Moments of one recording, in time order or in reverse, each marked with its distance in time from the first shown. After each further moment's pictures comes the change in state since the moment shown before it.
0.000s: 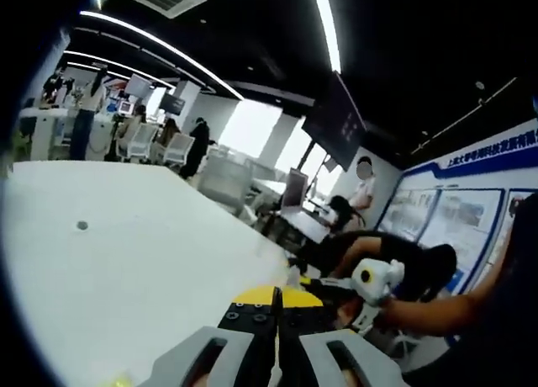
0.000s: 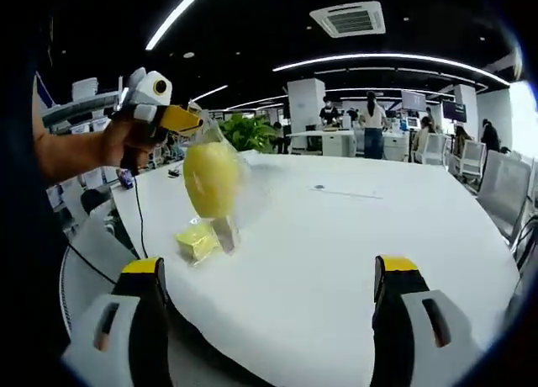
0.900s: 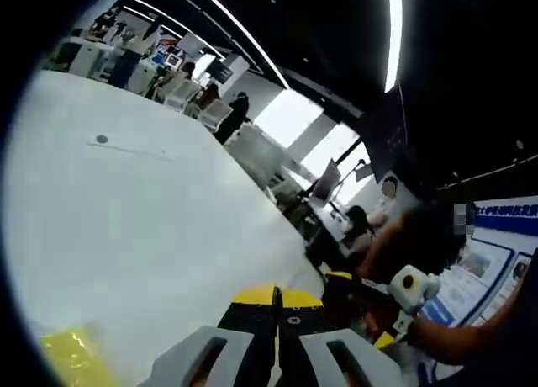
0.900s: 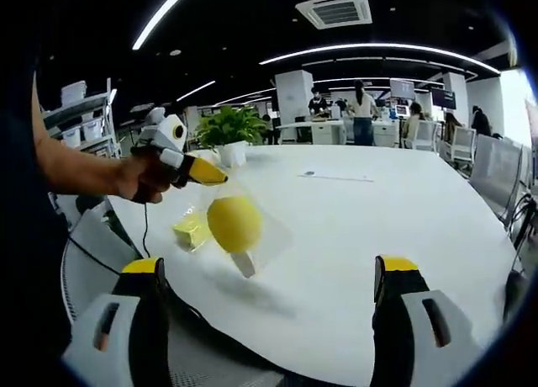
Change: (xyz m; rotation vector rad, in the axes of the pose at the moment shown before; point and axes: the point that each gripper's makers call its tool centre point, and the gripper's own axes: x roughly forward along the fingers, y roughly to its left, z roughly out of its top) left arm 0.027 0.077 -0.074 -0.296 0.019 0.098; right arm -0.017 -0.003 -0.015 0.026 0.030 -0.033
